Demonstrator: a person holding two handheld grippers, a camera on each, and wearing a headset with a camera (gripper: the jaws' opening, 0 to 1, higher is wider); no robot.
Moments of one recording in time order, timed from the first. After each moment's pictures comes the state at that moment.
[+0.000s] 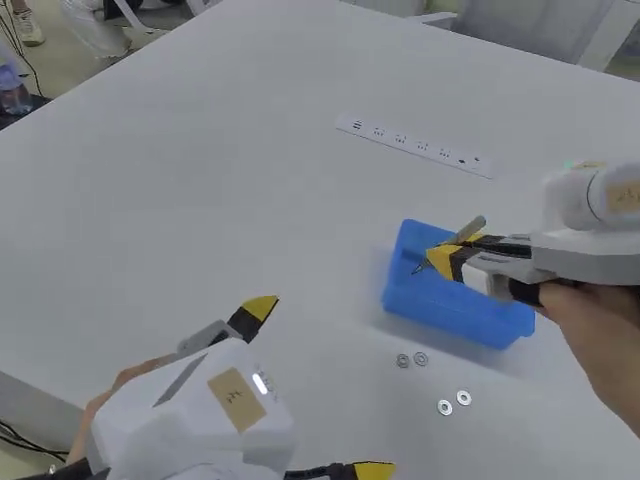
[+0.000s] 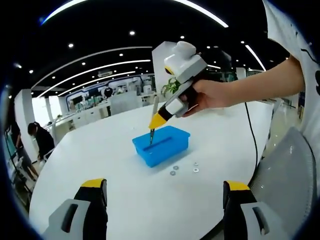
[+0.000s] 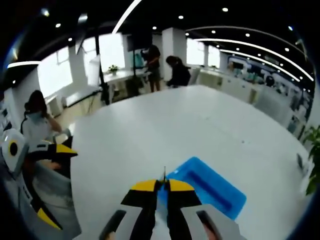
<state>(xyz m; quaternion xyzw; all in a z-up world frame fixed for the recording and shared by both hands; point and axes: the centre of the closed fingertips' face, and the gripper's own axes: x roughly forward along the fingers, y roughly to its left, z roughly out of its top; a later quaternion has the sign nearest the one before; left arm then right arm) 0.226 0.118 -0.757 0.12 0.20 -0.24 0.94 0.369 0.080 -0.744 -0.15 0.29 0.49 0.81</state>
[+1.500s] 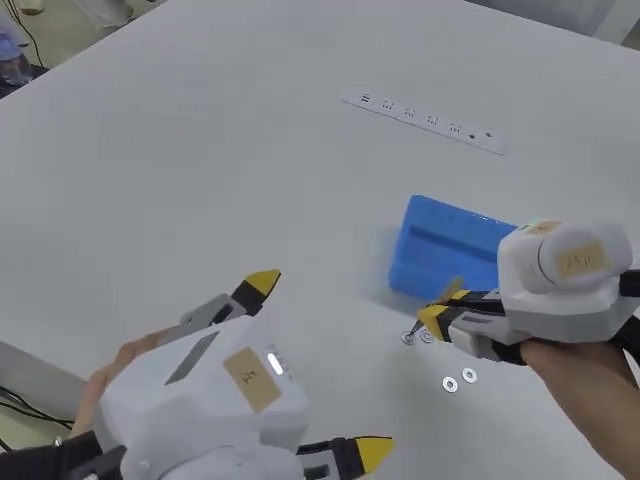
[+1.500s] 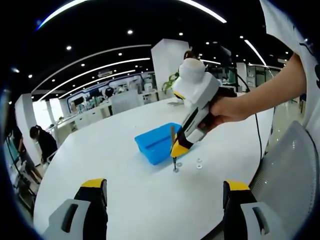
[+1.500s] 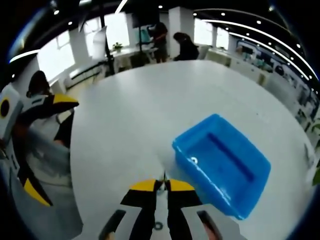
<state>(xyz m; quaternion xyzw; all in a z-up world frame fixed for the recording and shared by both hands) 0.227 0.122 -0.760 0.14 0.21 -0.23 0.94 0.331 0.065 -0.818 -0.20 0.37 0.49 0.76</state>
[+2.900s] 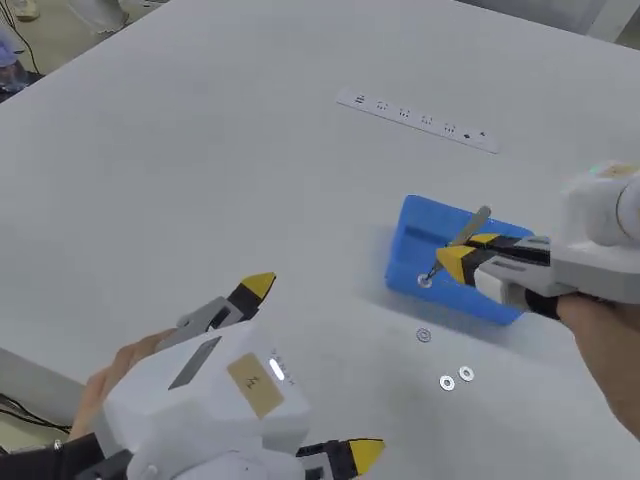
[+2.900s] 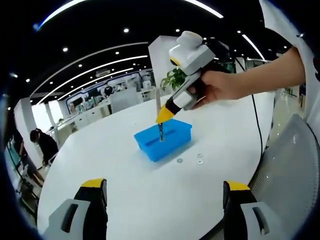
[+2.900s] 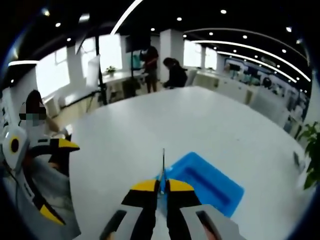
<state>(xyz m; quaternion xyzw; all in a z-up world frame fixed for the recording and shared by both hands) 0.225 0.122 -0.765 0.16 0.22 -0.23 0.93 0.364 0.069 -0.741 -0.15 0.27 0.47 0.83</state>
